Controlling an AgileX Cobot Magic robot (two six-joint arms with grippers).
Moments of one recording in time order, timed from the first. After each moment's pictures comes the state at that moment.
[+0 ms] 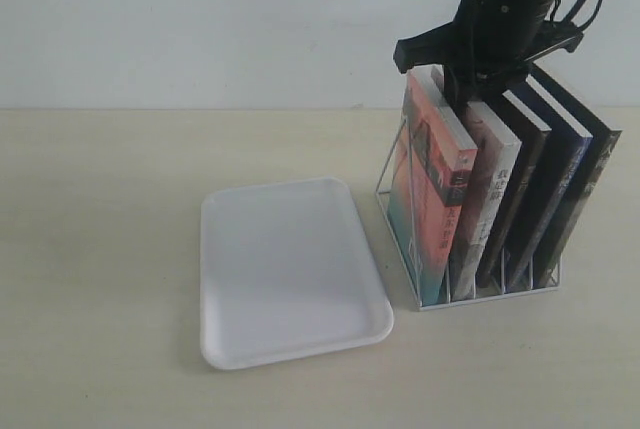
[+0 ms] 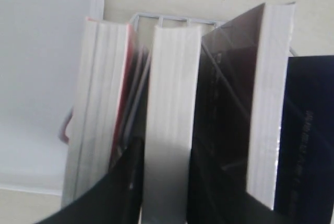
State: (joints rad) left arm -0.03 0.00 0.00 -0.05 0.30 0.00; right arm 0.37 1.91 -1.79 0.02 1.23 0.05
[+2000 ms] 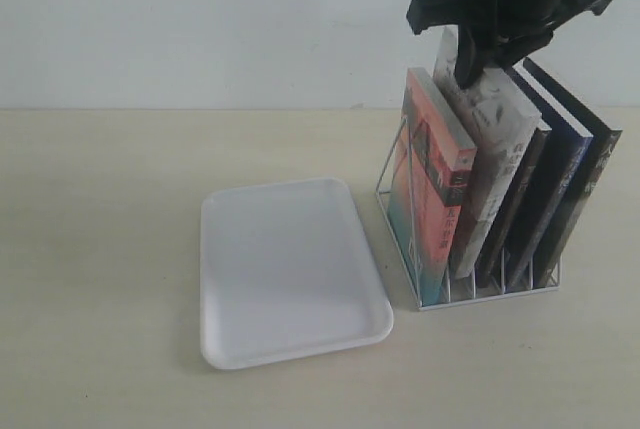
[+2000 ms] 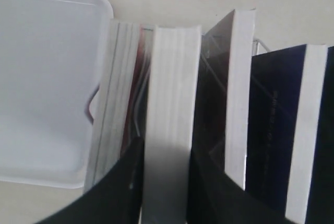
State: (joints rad) left arm -0.03 0.00 0.00 -0.05 0.30 0.00; right arm 0.37 1.82 -1.79 0.02 1.24 0.05
